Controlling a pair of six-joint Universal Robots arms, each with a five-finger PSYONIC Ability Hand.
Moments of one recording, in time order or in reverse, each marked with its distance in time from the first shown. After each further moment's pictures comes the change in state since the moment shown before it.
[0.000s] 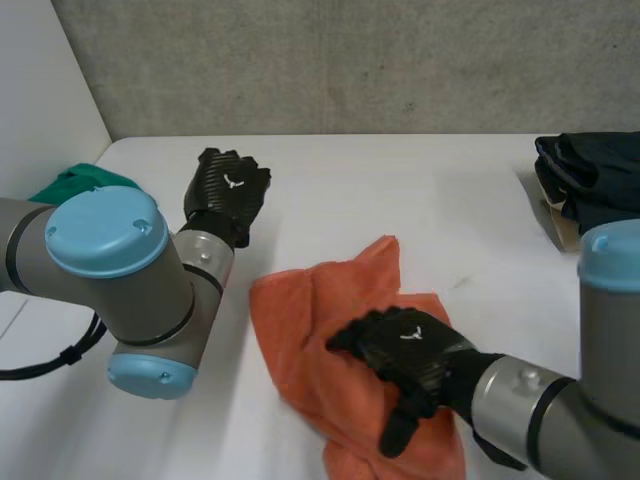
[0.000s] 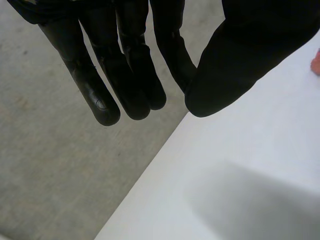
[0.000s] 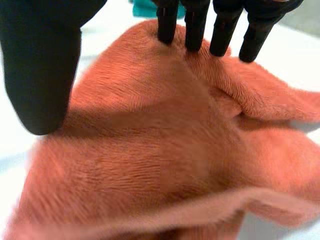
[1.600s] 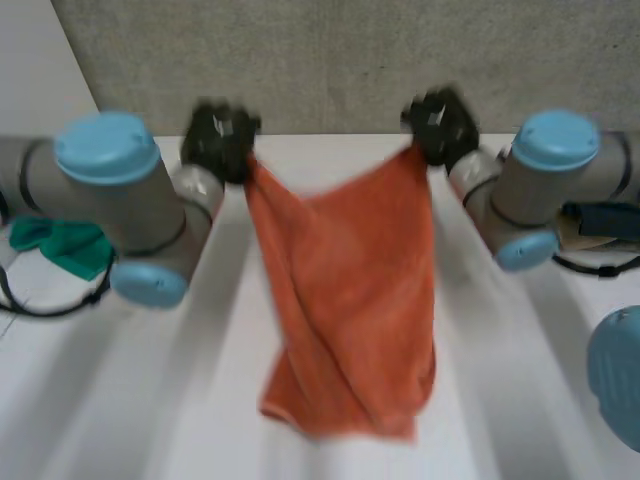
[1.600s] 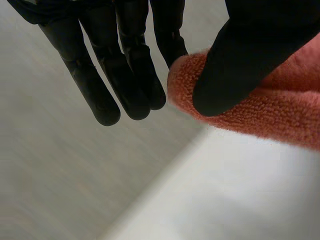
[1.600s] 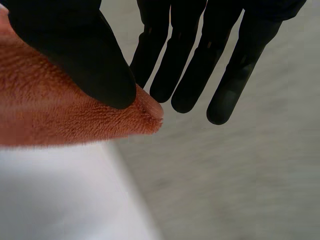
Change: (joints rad) left arm 0.101 -0.194 0.414 -0.131 0.114 -0.125; right arm -0.153 0.802 -1.113 -0.495 0.164 -0.343; left_hand 0.003 -0.004 0.001 0.004 -0.019; right_hand 0.823 0.922 0.932 0.938 0.885
